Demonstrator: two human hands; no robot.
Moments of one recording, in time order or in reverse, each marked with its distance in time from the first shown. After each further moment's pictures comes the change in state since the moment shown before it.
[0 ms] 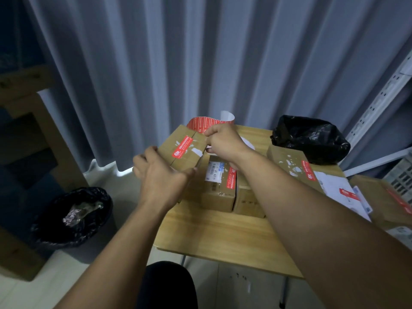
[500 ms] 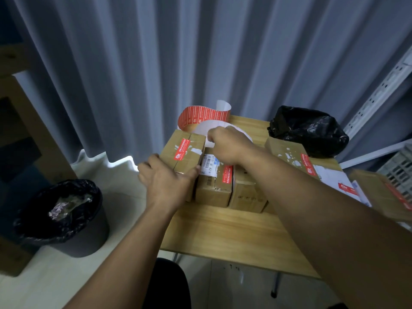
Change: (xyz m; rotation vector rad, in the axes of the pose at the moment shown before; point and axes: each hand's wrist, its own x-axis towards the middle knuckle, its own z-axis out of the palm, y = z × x) left_hand 0.003 -0.027 0.046 0.008 -0.020 -0.099; right_hand -0.009 0.014 -0.020 -0.891 -0.142 -0.152
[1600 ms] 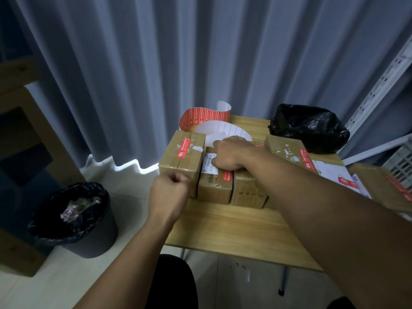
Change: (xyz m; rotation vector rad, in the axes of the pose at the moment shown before) left_hand -0.027 -0.003 -0.017 -0.254 -0.222 -0.133; right_hand -0.007 0.011 0.009 -0.231 -0.197 0.006
